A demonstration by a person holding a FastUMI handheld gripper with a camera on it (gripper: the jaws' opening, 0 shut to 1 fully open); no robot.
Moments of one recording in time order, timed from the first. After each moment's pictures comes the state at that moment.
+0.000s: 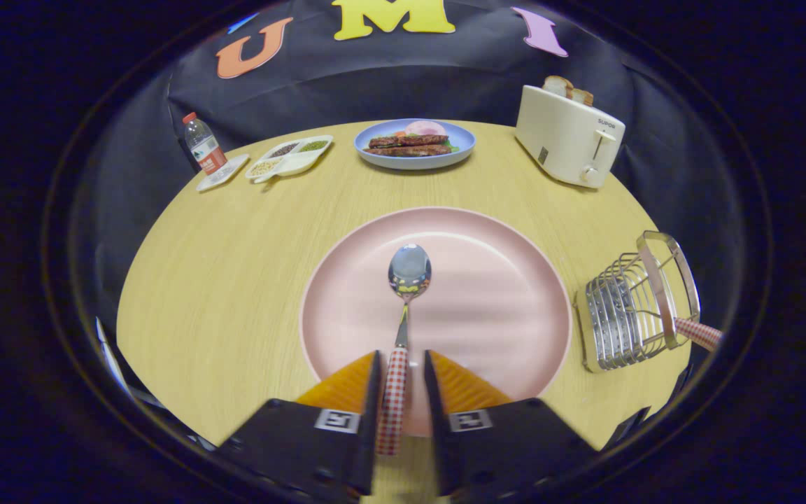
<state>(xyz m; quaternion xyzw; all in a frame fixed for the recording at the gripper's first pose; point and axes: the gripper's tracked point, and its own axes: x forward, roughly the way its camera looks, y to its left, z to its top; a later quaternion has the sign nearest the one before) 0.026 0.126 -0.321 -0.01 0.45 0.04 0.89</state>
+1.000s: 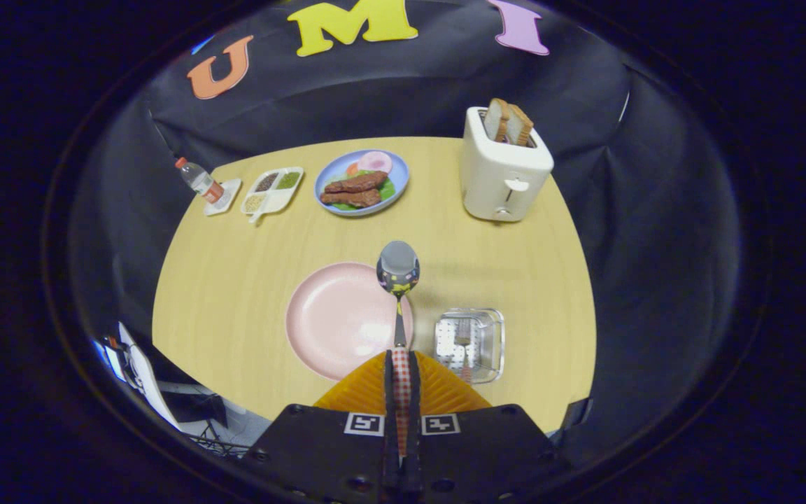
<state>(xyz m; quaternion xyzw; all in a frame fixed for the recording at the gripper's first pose) 0.014 -0.018 -0.147 -0.01 0.54 0.06 0.84</state>
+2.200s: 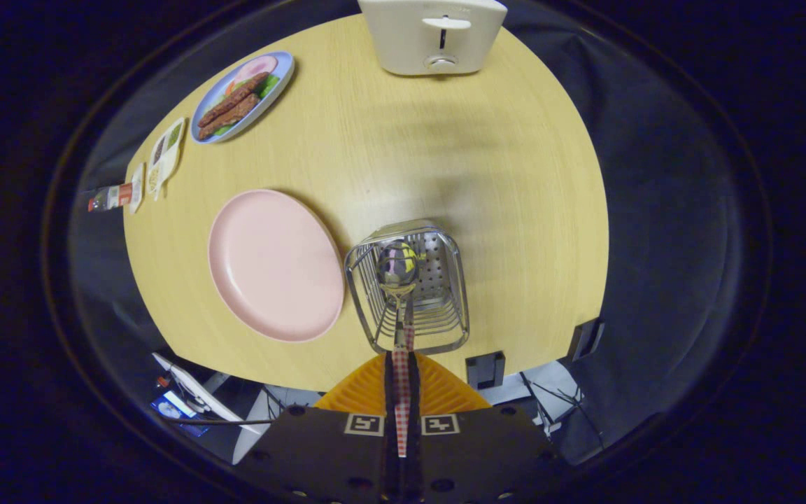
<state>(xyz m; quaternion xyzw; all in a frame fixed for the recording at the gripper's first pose) 0.009 -0.048 -0.213 0.07 0.77 -0.03 0.63</state>
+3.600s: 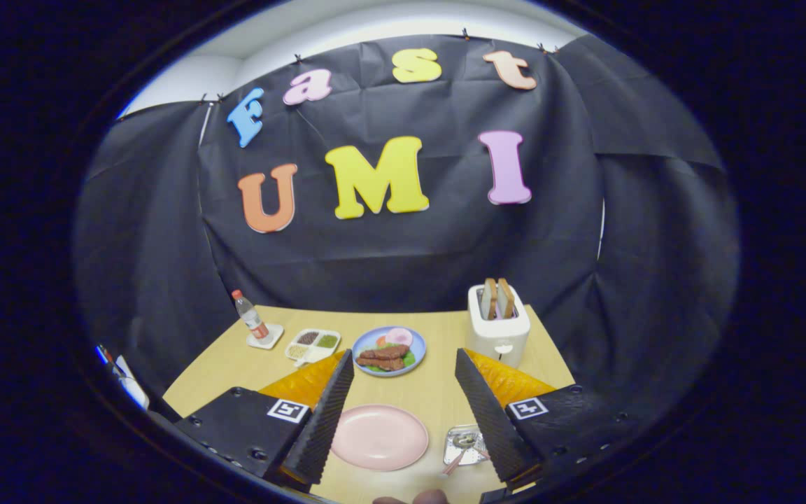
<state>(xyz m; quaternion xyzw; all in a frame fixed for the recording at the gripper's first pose) 0.028 0.016 0.023 0.05 0.13 0.11 0.98</state>
